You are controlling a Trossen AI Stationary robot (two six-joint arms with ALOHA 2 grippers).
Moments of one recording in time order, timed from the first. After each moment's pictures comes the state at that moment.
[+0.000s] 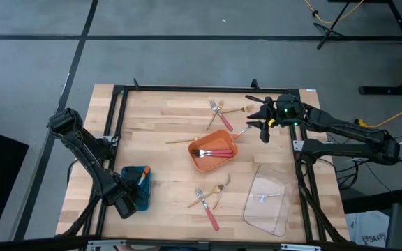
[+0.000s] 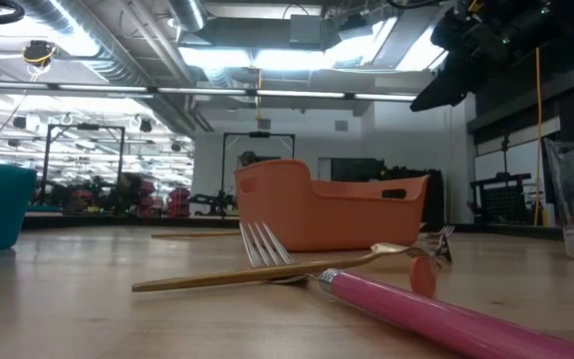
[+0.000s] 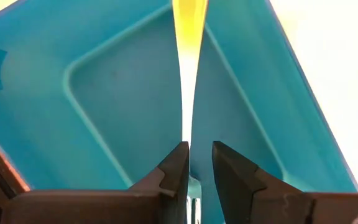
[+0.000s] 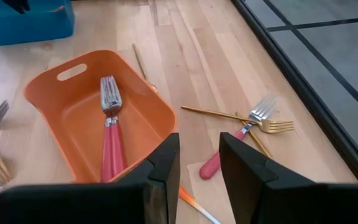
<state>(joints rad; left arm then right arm) -0.89 1.50 0.90 -0.95 -0.22 -2.01 -0.43 0.85 0.67 -0.37 -0.20 -0.16</state>
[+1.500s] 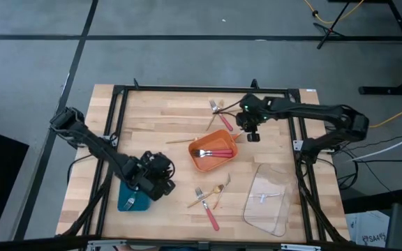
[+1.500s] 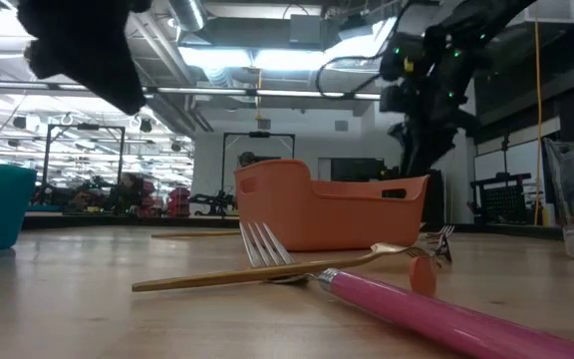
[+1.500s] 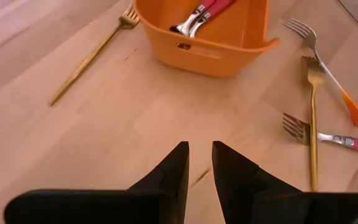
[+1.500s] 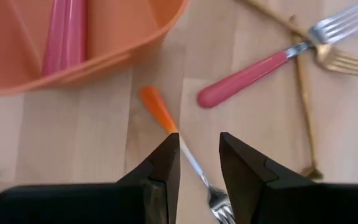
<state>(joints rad) -0.56 1.50 1.05 -0.78 -0.60 -1.22 -0.43 1.43 0.92 -0.64 -0.13 -0.55</state>
